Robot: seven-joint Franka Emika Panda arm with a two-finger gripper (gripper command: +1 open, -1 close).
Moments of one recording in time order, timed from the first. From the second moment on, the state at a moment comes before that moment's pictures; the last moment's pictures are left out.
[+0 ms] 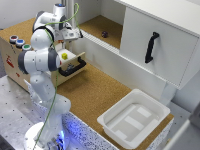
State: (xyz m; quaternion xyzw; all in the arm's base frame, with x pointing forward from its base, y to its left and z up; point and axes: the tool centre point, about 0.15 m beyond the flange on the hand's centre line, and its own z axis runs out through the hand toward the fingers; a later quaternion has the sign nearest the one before) arm 0.320 0.318 0.426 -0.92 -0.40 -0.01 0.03
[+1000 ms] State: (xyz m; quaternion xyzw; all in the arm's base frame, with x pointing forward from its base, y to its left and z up) arm 0.354 0.324 0.396 -0.99 -0.11 -0.07 0.05
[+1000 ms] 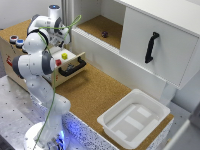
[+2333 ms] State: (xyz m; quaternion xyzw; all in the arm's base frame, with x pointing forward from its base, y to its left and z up) arm 0.391 0.309 0.326 -0.99 -0.13 -0.02 0.04
